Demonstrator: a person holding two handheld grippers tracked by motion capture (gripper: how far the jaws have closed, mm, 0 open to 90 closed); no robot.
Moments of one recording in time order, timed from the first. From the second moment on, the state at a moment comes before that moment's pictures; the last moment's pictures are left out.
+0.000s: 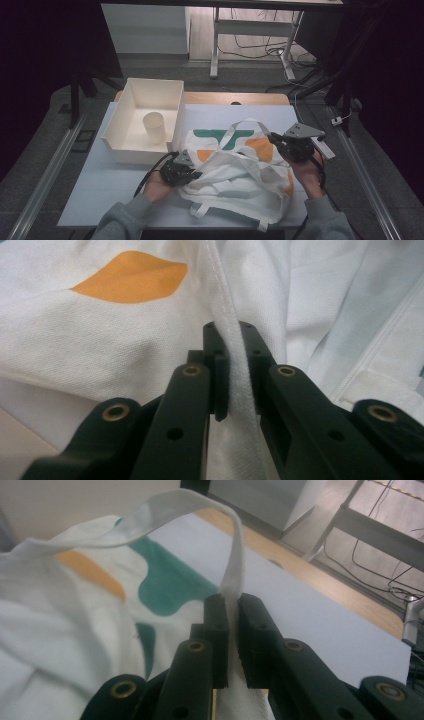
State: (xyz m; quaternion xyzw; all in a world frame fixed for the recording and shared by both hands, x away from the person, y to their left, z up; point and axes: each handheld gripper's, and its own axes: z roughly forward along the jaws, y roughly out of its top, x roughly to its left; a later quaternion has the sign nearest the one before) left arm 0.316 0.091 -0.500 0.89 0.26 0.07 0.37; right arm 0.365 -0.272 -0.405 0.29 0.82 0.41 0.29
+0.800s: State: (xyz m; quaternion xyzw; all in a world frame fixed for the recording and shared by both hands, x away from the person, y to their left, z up) left arm 0.316 0.091 -0.501 0.89 0.26 0.07 0.37; right arm 0.454 -0.275 -0.470 0.35 0.84 0.36 0.22
